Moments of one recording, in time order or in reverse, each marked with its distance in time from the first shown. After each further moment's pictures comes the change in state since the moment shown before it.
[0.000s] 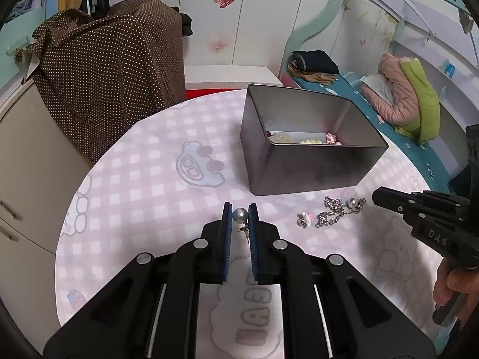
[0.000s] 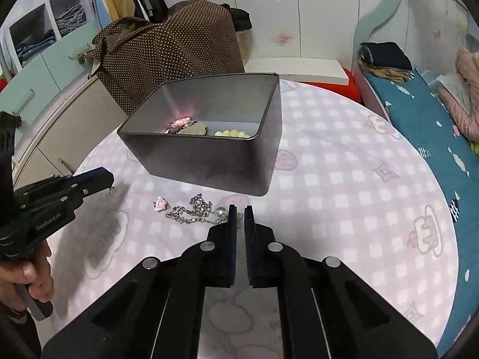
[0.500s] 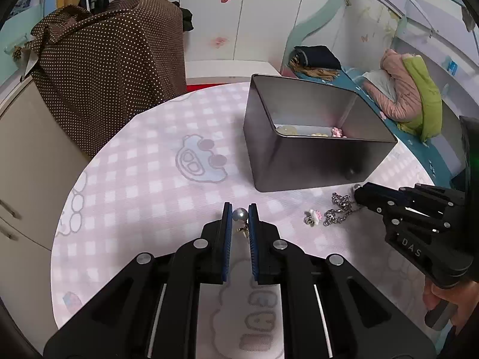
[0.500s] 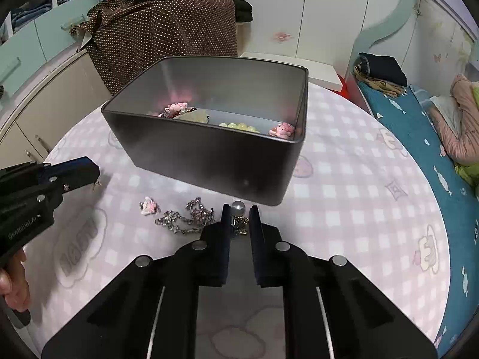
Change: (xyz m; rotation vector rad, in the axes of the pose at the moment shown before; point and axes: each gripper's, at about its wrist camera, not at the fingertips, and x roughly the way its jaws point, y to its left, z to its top) left arm 0.012 0.001 -0.001 -0.002 0.022 0.007; right arm 0.026 0.019 -0.001 -0.087 0.030 -0.113
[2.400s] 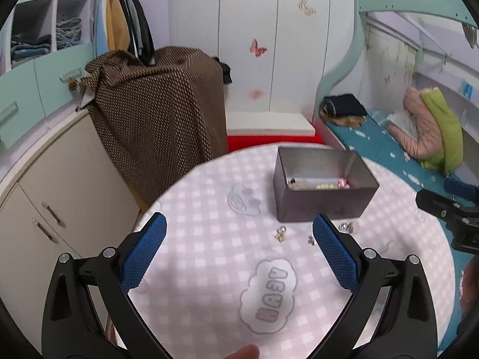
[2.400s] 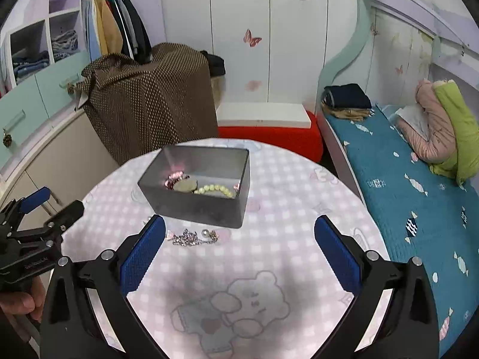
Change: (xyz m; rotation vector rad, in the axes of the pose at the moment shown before) left arm -0.091 -0.011 -0.008 -0.031 -0.231 0.189; right arm -0.111 -0.010 0.003 0.104 -0.217 -0.073
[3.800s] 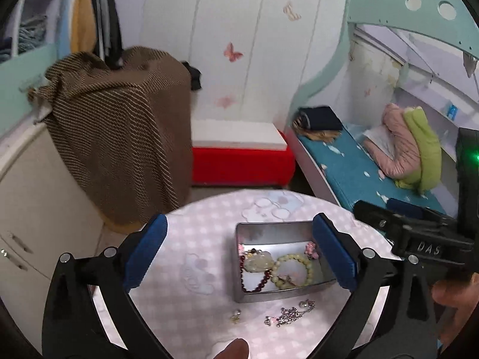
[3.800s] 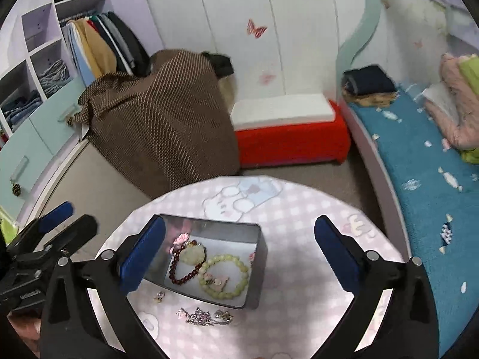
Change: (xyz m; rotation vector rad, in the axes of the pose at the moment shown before) left arm 0.042 -0.015 0.110 -0.047 -0.024 -0.143; right arm 0.063 -0.029 0.100 0.127 0.034 0.137
